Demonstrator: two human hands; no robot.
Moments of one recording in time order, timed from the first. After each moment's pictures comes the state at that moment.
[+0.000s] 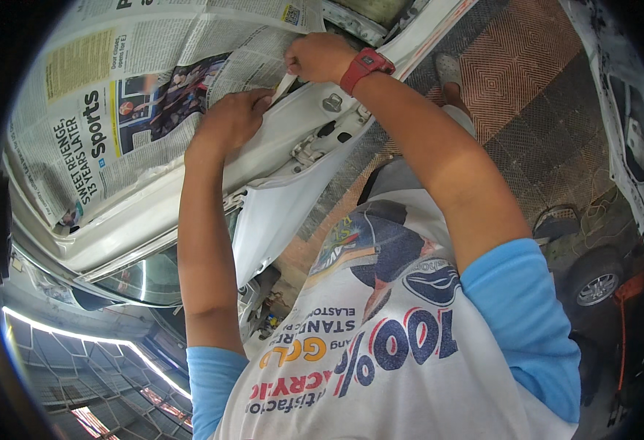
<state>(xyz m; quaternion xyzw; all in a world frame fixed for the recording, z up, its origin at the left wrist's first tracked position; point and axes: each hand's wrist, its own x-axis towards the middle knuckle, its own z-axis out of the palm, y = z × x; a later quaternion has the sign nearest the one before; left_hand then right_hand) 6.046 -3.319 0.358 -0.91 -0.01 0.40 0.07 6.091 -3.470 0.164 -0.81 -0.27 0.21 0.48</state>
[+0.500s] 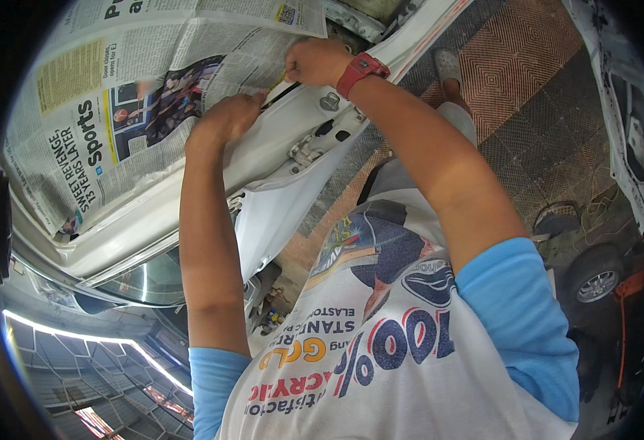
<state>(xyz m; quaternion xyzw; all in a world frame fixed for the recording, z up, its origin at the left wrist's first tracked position) 6.066 -3.316 0.339 -0.83 -0.11 0.54 0.13 6.082 -3.458 0.136 -0.78 -0.24 0.24 0.52</state>
